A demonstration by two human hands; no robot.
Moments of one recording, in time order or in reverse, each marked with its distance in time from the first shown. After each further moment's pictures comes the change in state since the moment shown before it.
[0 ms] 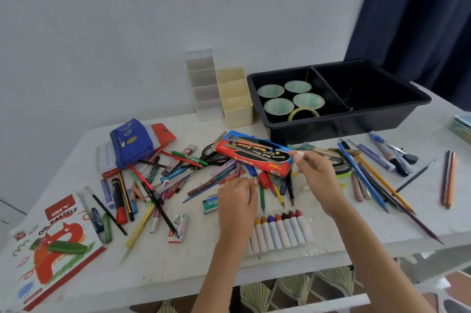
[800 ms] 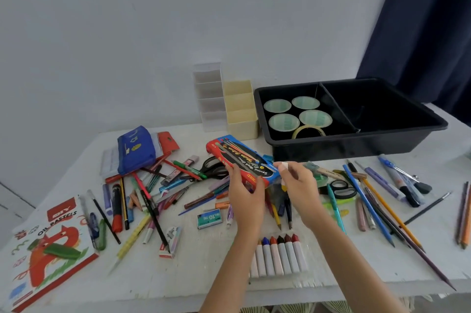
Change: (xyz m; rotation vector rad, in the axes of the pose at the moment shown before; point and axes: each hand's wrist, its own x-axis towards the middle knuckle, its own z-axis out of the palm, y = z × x) left_hand 0.042 0.037 0.033 -0.571 0.182 -0.410; right_hand 0.023 -0.013 0.024 0.011 -0.035 0.050
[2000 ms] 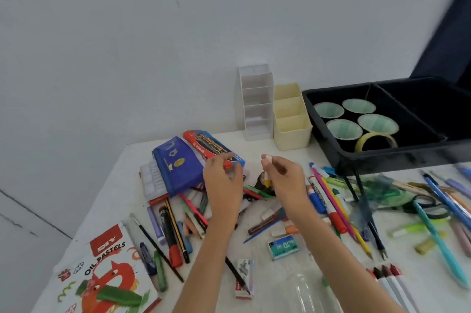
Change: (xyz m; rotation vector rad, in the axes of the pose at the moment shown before) left_hand 0.145 -0.013 -0.145 0.258 0.099 0.318; right_hand 0.025 -0.052 0.173 0.114 0.050 -0.075
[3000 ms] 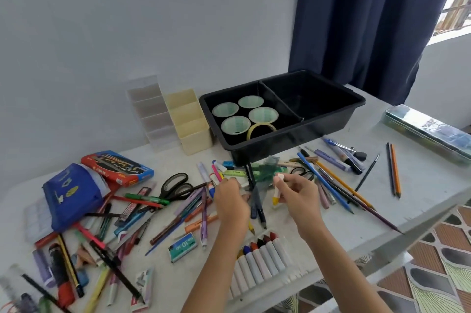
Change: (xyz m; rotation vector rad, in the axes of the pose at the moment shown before) left_hand -0.120 0.083 0.150 0.439 -0.520 0.029; right_hand -0.048 0.051 -0.211 0.048 0.374 0.191
